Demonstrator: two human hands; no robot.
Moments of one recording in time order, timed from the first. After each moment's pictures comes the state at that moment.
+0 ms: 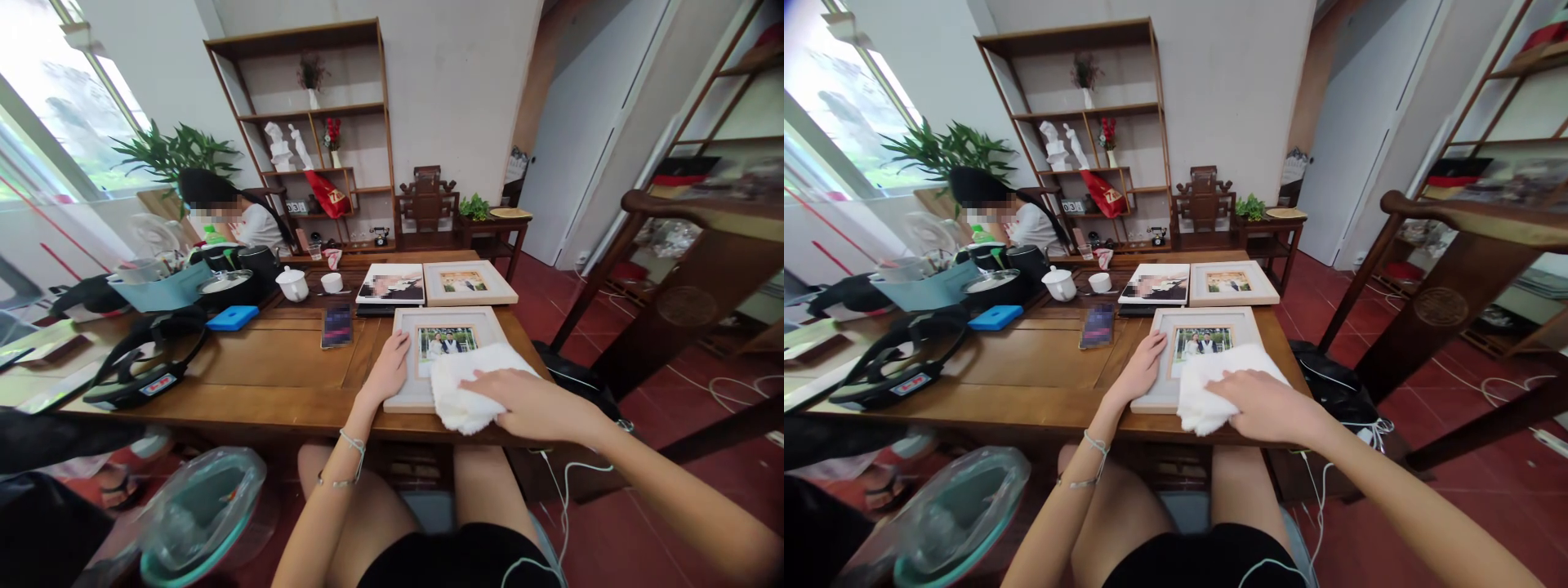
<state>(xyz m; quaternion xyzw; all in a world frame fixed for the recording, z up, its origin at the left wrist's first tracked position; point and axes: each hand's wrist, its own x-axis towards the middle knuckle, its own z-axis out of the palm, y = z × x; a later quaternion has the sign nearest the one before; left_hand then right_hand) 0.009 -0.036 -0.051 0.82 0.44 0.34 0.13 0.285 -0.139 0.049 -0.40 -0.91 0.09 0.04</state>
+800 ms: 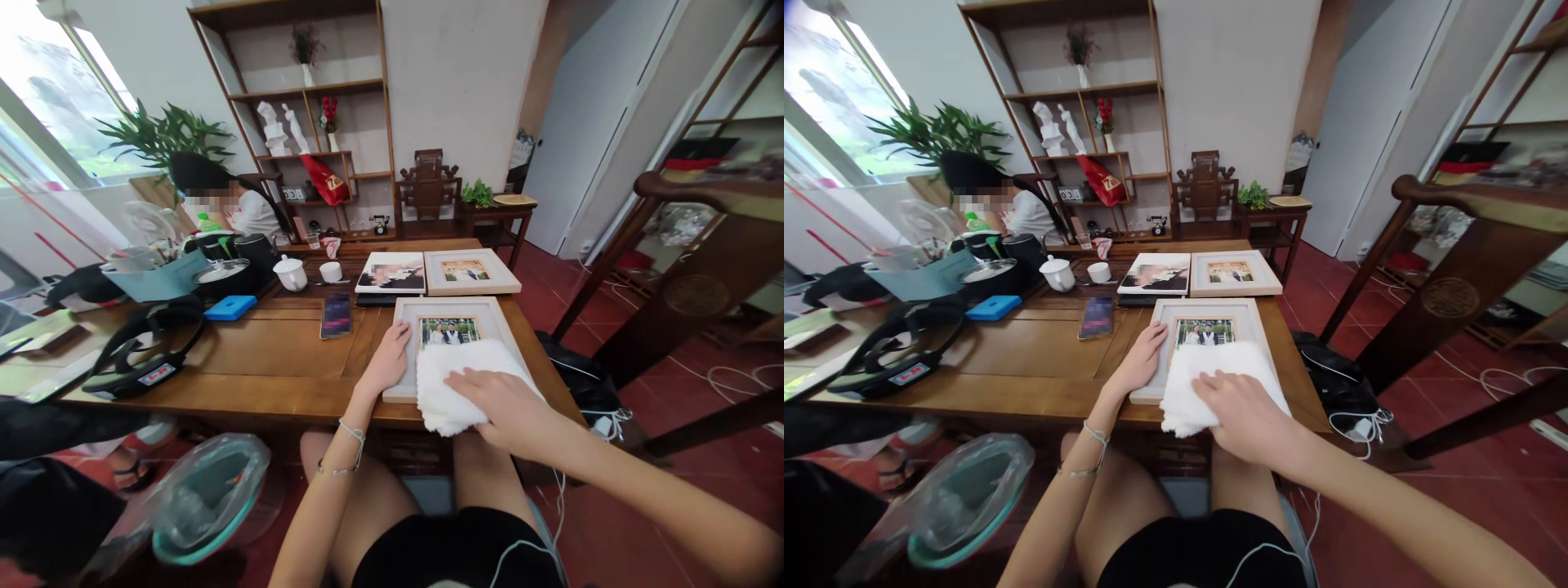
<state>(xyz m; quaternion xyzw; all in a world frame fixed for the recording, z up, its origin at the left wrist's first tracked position) 0.009 -0.036 -0.052 0.83 0.42 0.34 0.12 0.247 -0.164 0.045 -0.43 -0.90 0.03 0.05</state>
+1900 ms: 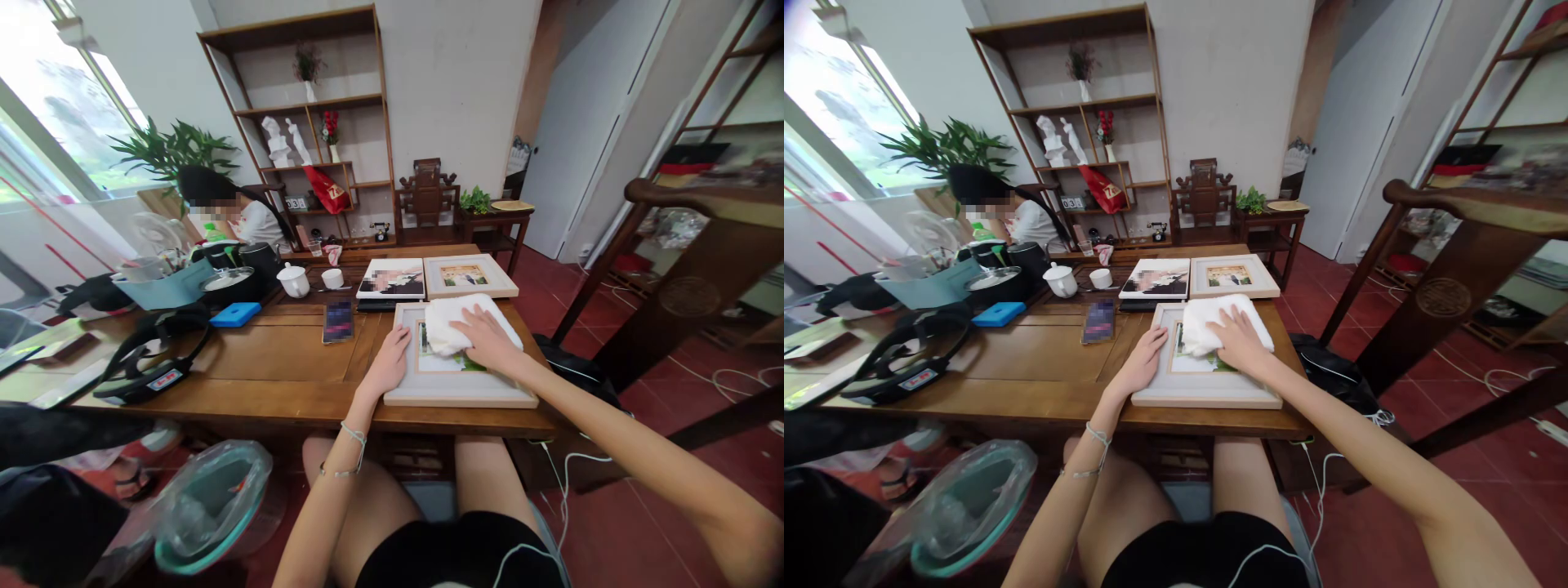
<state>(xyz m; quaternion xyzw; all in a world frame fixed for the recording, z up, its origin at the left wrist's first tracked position) 0.006 -0.035 -0.051 0.83 0.42 0.34 0.12 0.258 -0.060 0.032 -0.55 -0.83 -0.01 0.06</state>
